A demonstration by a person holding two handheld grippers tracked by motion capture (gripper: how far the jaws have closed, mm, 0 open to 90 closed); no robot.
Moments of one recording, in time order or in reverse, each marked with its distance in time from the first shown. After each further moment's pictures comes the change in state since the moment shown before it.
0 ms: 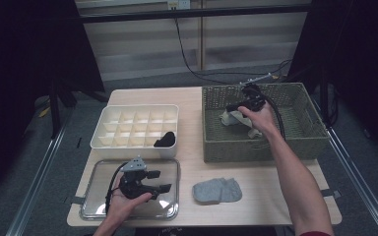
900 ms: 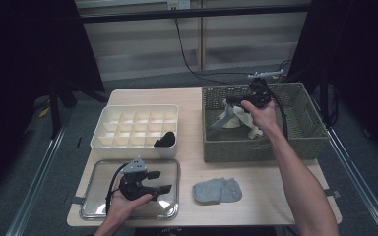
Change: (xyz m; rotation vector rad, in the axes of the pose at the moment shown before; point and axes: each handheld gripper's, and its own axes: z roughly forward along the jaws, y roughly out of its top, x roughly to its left) left arm -0.005 -0.001 -0.002 -0.010 0.003 0.019; right arm 0.022 0.008 -0.035 -0.197 0.064 -0.017
